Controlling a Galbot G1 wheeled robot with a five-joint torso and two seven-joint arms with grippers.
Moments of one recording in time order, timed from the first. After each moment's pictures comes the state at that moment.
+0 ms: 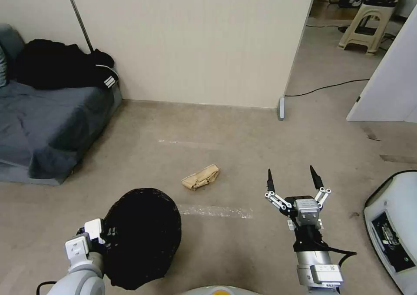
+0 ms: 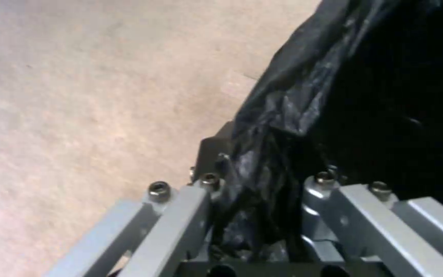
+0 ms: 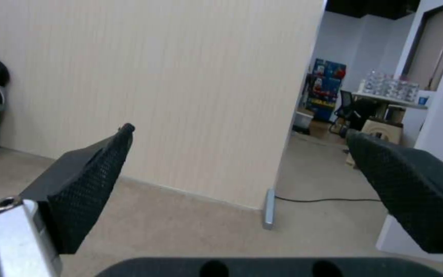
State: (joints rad) left arm 1.77 -1.51 -0.75 -2.23 -0.43 0.74 -0.28; right arm -1.84 1.61 0.47 2.25 -0.30 0.32 0.07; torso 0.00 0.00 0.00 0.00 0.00
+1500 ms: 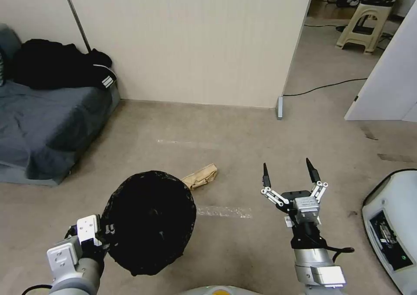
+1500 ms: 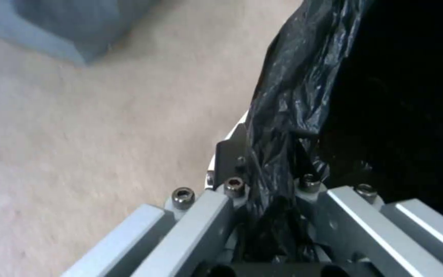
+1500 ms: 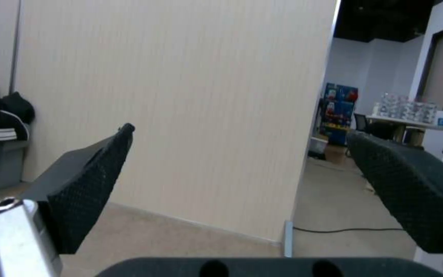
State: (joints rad) left arm 1.93 -1.48 -0.71 -2.50 -0.37 0.60 -0.34; right arm -1.81 1.61 0.46 2.24 -0.26 0.41 0.02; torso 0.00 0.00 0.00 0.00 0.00
